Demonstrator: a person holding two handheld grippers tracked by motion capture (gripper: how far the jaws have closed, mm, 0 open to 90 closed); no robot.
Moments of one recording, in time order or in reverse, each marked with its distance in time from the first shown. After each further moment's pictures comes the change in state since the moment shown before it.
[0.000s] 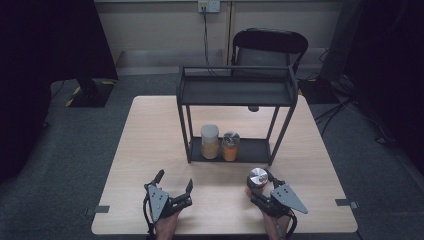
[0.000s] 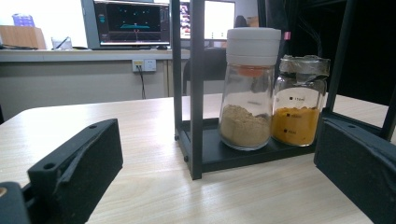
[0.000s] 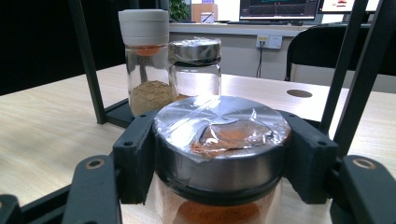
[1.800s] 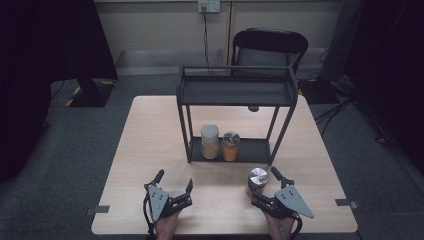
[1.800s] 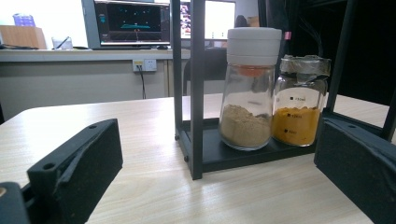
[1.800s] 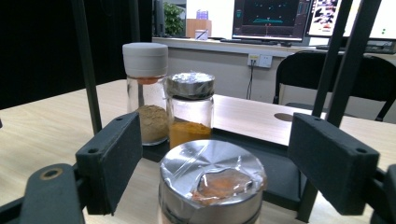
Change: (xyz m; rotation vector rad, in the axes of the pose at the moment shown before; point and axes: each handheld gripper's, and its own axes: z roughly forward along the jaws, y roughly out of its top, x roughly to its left) left arm 0.000 0.000 0.000 0.001 0.001 0.001; right arm 0.007 0.015 -0.013 -0.058 -0.026 -0.043
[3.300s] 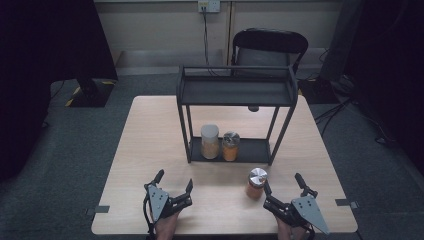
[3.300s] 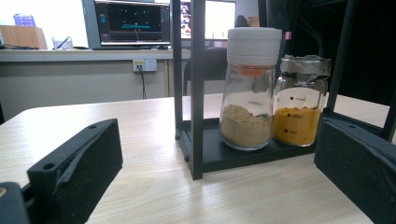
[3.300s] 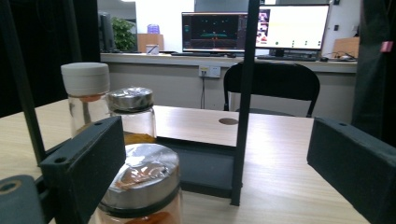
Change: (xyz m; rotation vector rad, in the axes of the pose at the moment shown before) left arm 0.000 0.000 0.000 0.000 0.002 0.000; right arm 0.016 -0.003 -0.028 -0.059 -0.211 0.026
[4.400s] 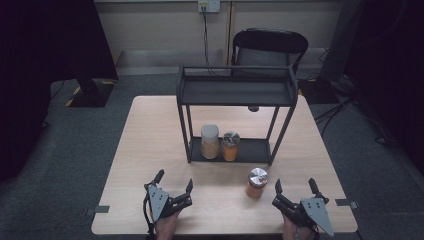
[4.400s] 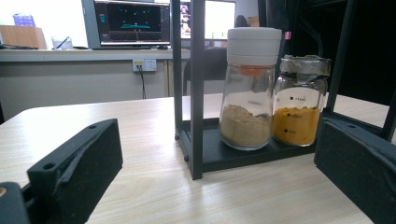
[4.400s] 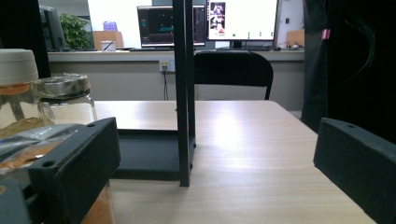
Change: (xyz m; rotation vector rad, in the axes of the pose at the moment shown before) left arm 0.000 0.000 0.000 0.000 -0.001 0.000; right arm 0.005 -0.019 -0.001 0.012 -0.184 0.023
